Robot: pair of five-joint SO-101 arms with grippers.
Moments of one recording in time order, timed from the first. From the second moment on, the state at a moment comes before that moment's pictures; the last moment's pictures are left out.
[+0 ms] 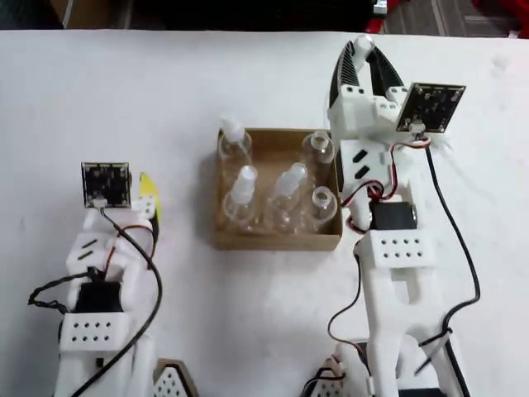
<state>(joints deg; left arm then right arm) -8.6 -68.9 81.4 23.9 0.0 -6.2 -34.5 42.9 -6.8 -8.1</state>
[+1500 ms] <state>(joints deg) -8.6 -68.9 81.4 23.9 0.0 -10.6 -42.2 61.7 -11.7 -1.0</state>
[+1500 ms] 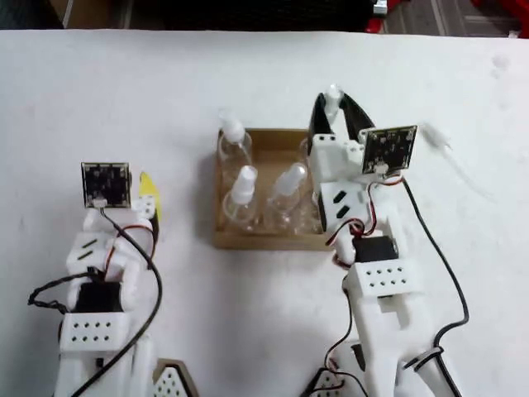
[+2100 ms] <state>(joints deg) -8.6 -68.9 81.4 23.8 0.0 -10.6 -36.6 61.7 -12.6 4.7</state>
